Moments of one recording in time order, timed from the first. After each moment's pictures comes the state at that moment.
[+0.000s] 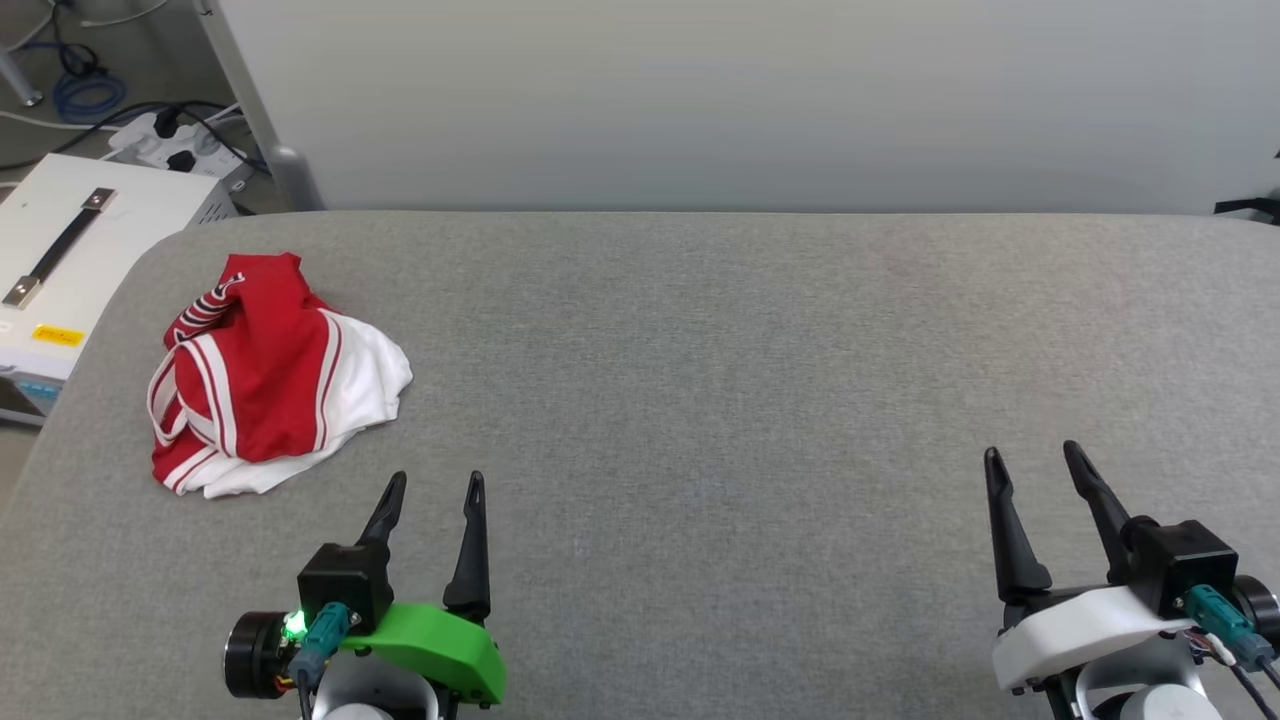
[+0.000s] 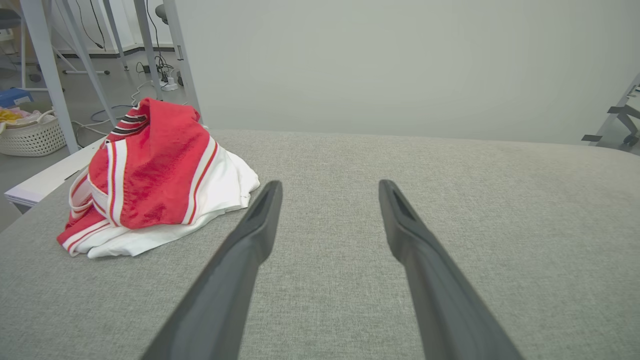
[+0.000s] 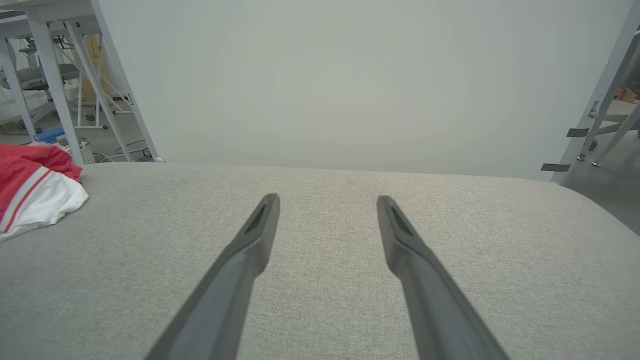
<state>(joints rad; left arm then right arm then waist) -0.01 0.05 -0.09 0.14 -0.14 -0.01 -0.18 0.01 -0.05 -0.01 0.05 0.10 0.13 -0.18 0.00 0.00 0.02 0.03</state>
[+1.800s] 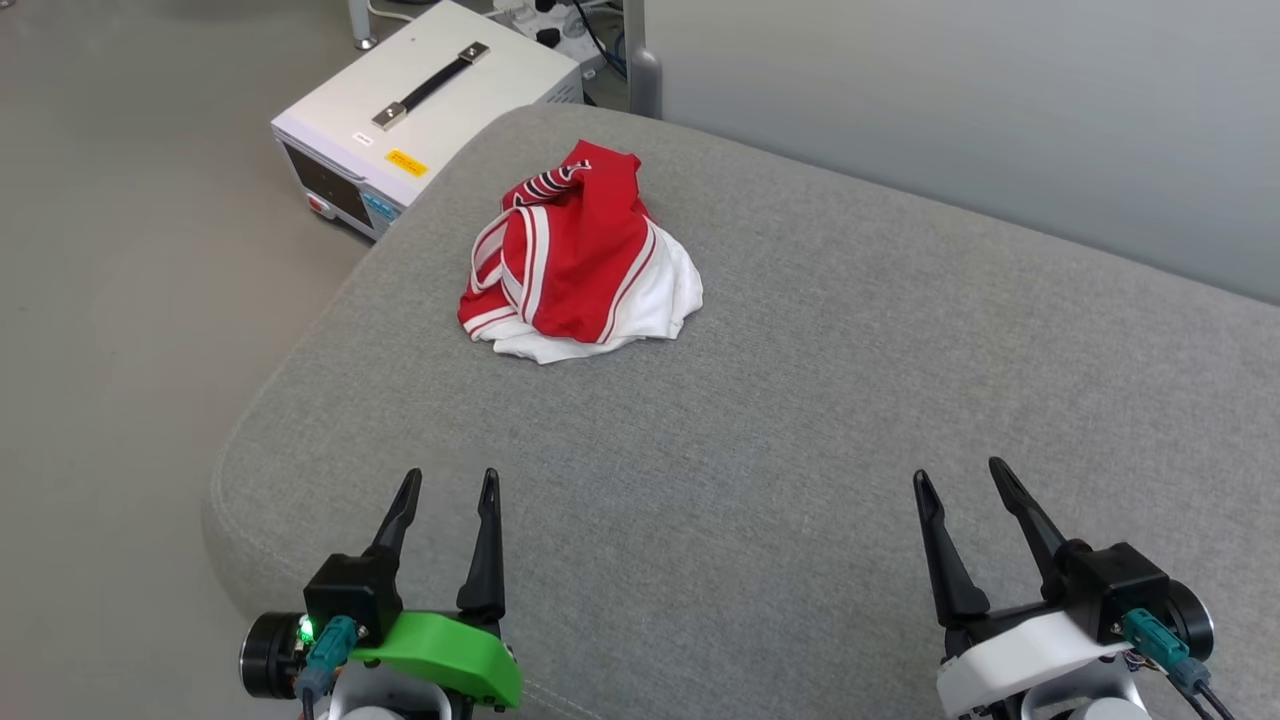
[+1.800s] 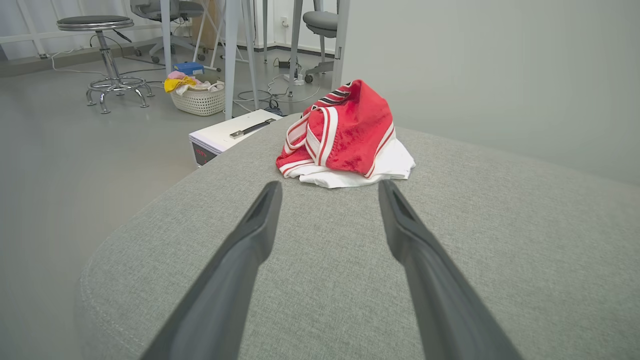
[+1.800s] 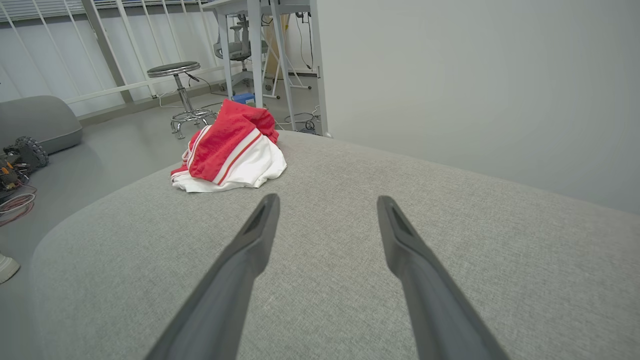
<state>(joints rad) -0.01 0.05 -0.13 0.16 -0.18 -0.02 -0.26 0.02 -0.05 0.10 0.09 0.12 0.13 -0.25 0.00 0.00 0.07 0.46</state>
